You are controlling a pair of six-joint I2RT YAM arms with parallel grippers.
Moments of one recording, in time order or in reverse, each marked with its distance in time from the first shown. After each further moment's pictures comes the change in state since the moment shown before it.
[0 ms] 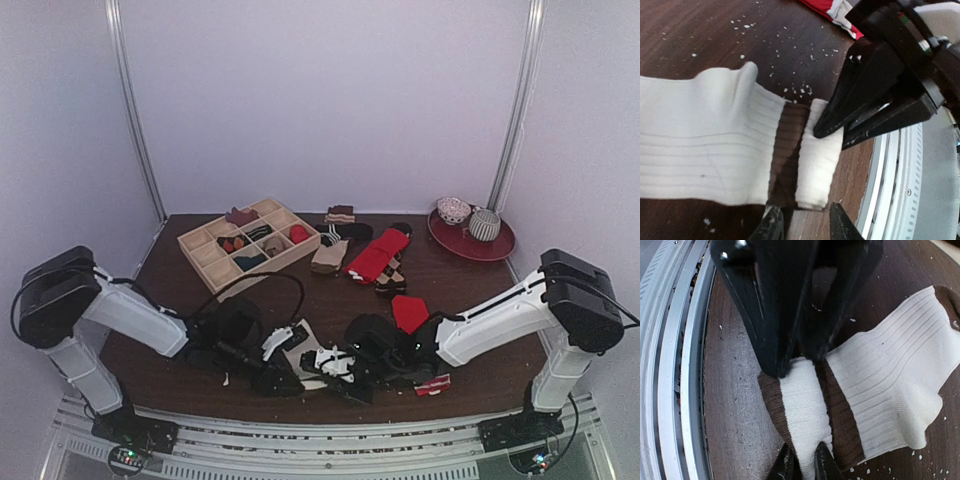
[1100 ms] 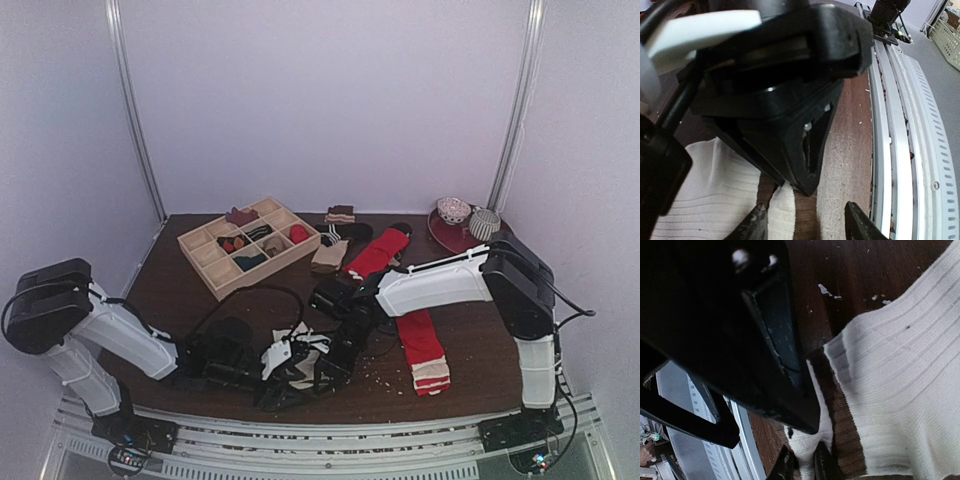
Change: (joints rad) left arm -0.153 -0.068 -0.148 0.308 -0.260 0.217; right arm -0.153 0.342 0.589 -0.759 -0.463 0.059
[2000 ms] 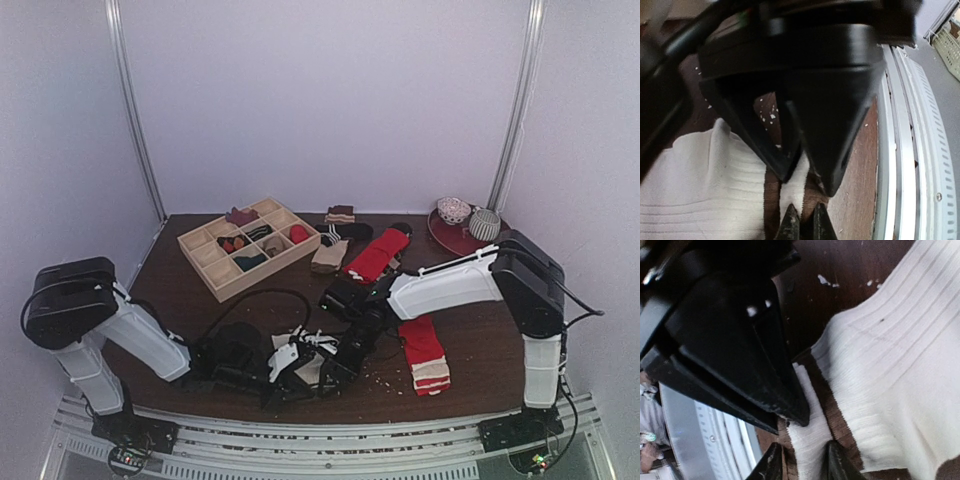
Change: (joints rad) left arm -0.007 0.121 0.023 0.056 0.012 -0.091; right arm -0.020 -0.042 -0.088 0.087 -0.053 0.024
